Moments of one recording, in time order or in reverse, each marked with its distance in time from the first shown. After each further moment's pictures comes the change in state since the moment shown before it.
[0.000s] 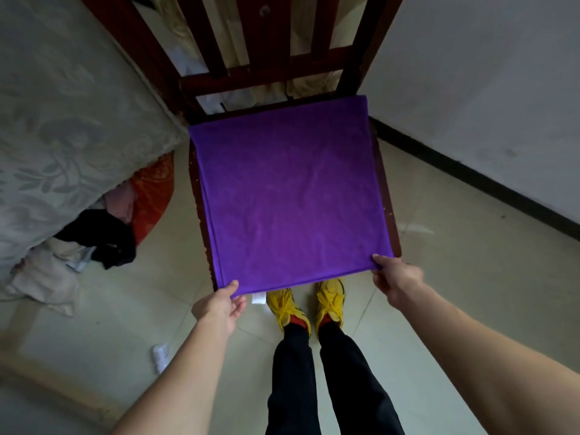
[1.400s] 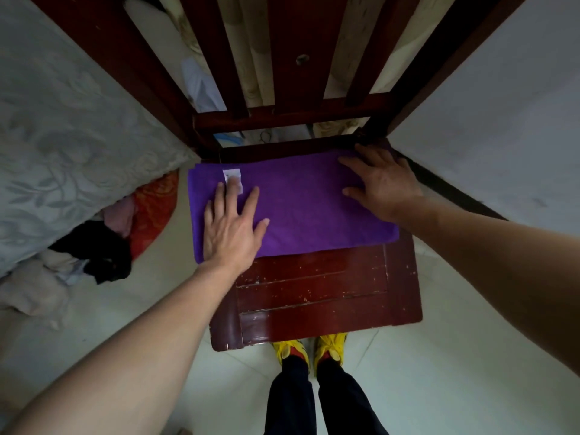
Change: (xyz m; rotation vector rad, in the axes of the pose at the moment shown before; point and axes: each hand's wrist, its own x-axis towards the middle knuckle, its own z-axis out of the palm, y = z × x) left_hand 0.000 0.146 0.101 1.462 0.159 1.464; right_hand -0.009 -0.193 0.151 -1.672 -0.163 -1.453
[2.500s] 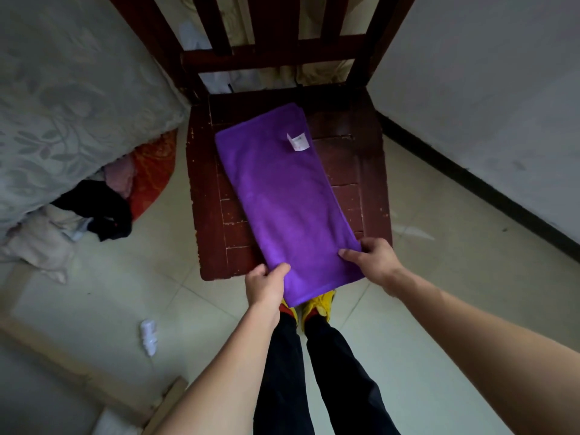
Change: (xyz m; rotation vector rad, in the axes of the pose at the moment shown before) left_hand -0.175 0.103 0.072 -1.347 -0.174 -1.056; right_hand -0.192 -0.021 0.111 1.023 -0.255 0.656
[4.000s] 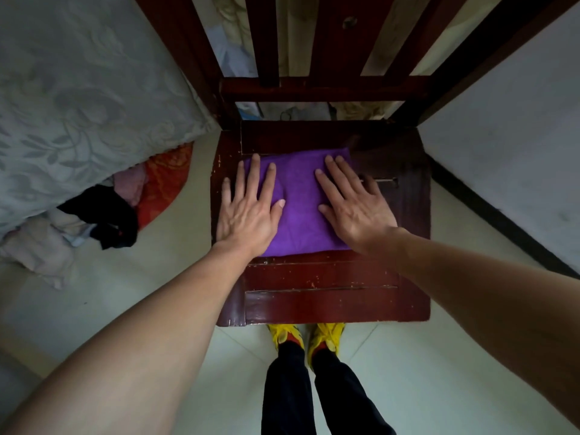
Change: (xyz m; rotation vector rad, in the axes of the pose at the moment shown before) left_hand 0.111 0.169 -0.027 1.404 0.201 1.042; right_hand 0.087 -0.157 0.023 -1.117 0.233 -0.931
